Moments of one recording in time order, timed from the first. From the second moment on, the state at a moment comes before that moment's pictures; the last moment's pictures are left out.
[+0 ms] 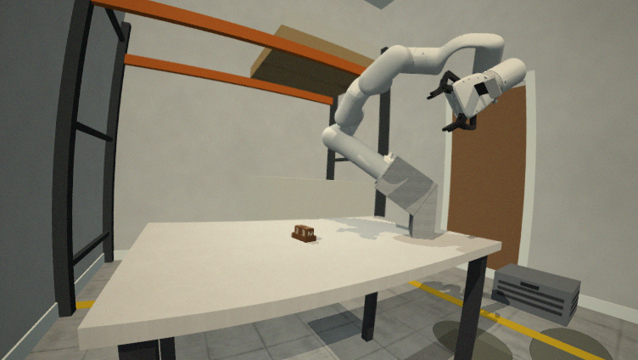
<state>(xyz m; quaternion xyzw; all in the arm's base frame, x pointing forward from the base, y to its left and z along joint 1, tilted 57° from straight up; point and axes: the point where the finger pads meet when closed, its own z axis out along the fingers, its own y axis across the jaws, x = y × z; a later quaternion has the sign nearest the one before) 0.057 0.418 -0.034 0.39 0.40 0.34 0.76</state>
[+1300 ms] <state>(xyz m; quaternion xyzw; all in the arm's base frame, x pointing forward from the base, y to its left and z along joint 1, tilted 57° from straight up) 0.309 0.358 0.159 0.46 0.54 0.10 0.69</state>
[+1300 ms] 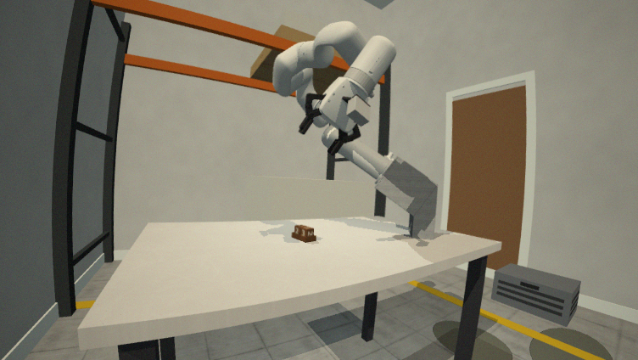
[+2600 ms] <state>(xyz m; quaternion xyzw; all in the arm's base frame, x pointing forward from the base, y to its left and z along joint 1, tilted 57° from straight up) 0.338 0.104 0.161 0.50 0.71 -0.01 0.50</state>
